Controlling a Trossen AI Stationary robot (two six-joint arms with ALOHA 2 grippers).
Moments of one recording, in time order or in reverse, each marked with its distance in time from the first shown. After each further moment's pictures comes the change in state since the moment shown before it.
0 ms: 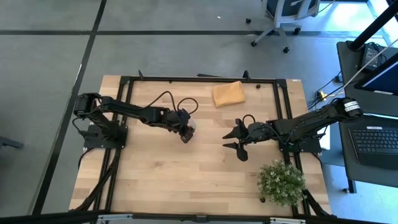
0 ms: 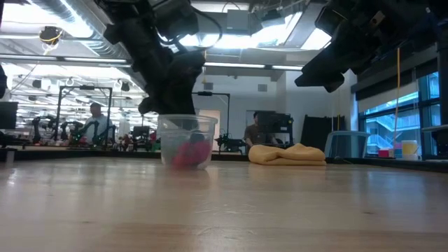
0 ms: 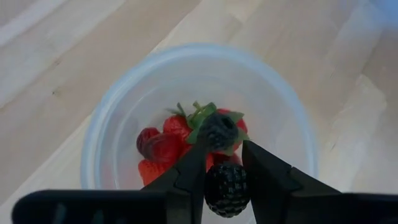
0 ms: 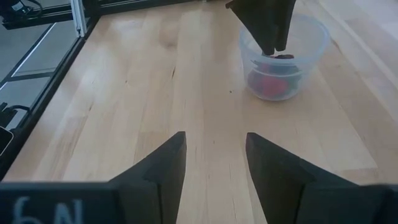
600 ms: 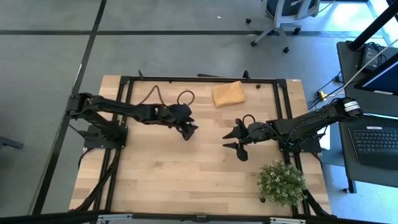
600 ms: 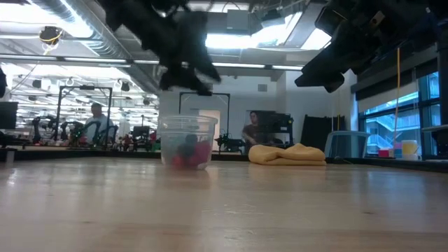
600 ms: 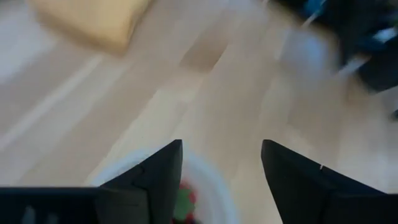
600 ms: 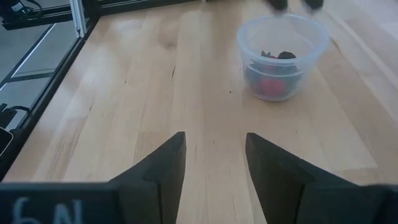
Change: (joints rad) left arm 0.002 -0.105 0.000 0.180 -0.004 0.147; right arm 0.000 0.000 0.000 -0.002 0.000 0.003
